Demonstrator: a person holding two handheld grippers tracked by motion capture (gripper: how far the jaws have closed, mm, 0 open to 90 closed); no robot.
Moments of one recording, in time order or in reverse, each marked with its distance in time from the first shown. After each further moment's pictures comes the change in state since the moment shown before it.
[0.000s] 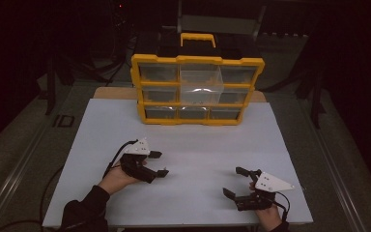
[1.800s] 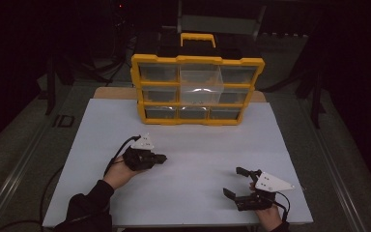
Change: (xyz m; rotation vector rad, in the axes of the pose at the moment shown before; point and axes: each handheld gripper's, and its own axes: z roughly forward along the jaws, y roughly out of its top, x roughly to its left) left arm 0.012 0.018 -0.006 0.050 0.079 -0.003; right arm 0.000 0.000 -0.001 0.003 -0.001 0.003
